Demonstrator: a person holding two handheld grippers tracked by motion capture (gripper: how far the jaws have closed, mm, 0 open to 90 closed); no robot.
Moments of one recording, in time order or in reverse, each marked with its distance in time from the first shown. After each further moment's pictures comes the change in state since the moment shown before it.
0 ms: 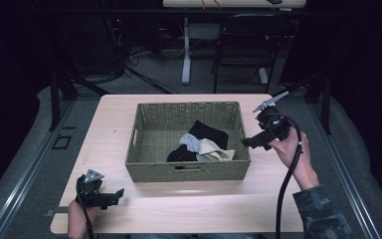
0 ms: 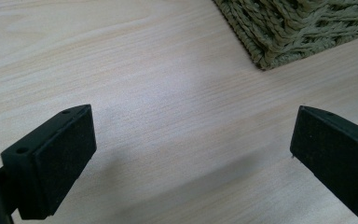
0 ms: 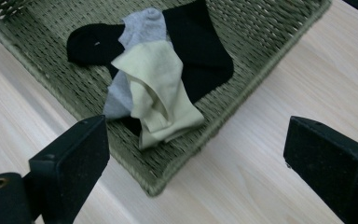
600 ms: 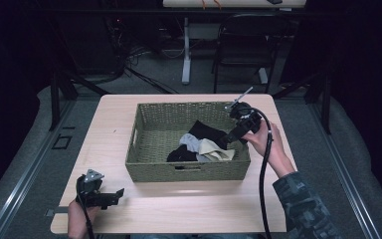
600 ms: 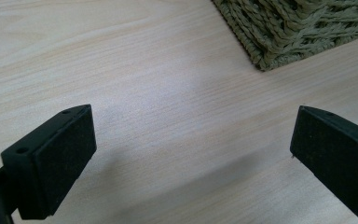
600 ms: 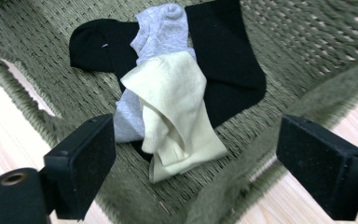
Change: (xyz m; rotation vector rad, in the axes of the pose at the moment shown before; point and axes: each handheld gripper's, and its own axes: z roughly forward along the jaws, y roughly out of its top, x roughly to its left) left arm 0.001 0.000 0.000 -0.003 -0.008 0.001; right arm 0.012 0.044 0.060 0.126 0.053 -0.060
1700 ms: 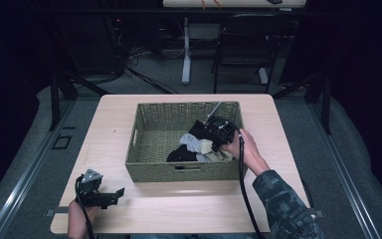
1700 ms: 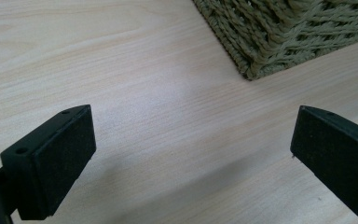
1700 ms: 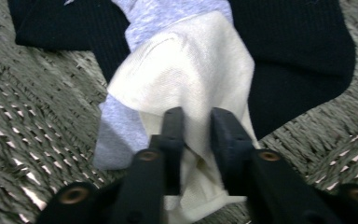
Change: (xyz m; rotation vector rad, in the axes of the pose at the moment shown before) left arm 0.002 0.000 -0.002 -0.047 -0.051 -0.008; right arm 0.012 0.019 0.095 0.257 0.012 0.052
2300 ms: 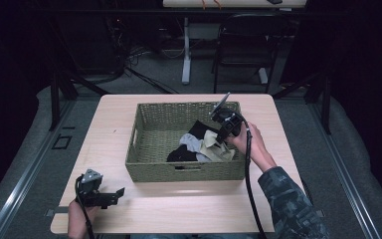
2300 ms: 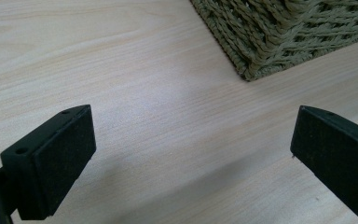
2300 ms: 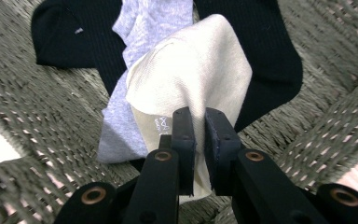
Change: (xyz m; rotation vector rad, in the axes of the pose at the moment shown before) left arm -0.001 0.000 0.000 0.007 0.003 0.004; right arm -0.008 -0.003 -0.037 -0.076 -0.009 0.014
